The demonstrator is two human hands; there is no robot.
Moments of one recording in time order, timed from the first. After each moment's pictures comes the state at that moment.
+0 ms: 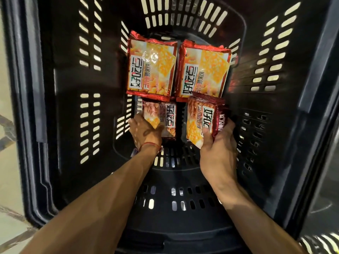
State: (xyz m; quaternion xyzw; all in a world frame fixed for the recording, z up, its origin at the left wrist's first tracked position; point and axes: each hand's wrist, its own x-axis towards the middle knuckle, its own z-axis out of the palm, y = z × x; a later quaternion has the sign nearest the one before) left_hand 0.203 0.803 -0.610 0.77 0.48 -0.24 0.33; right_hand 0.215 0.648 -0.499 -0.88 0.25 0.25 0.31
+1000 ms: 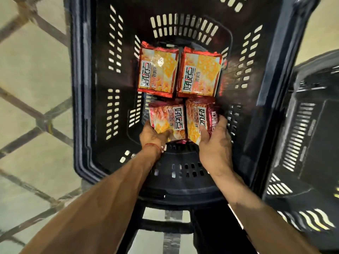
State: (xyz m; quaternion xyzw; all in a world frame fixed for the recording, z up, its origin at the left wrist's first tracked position) left_hand 0.186 0.795 -0.524 0.68 0.53 -0.29 0.41; right_hand 0.212 0.640 -0.443 -0.88 0.23 0.29 0.30
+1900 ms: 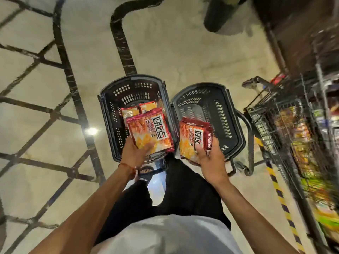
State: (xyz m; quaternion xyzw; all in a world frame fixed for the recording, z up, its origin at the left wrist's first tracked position) left_hand 0.147 0.805 -0.050 0.73 0.21 -0.31 0.57; right_hand 0.080 0.574 0.019 -0.78 0.33 0.10 0.51
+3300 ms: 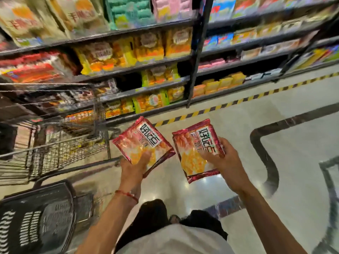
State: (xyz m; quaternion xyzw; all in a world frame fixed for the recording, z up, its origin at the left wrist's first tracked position) left_hand -0.454 0.344 0.129 0.65 -0.28 -0.57 0.42; right_hand -0.708 0.373 0.153 -0.36 0.65 -0.43 0.52
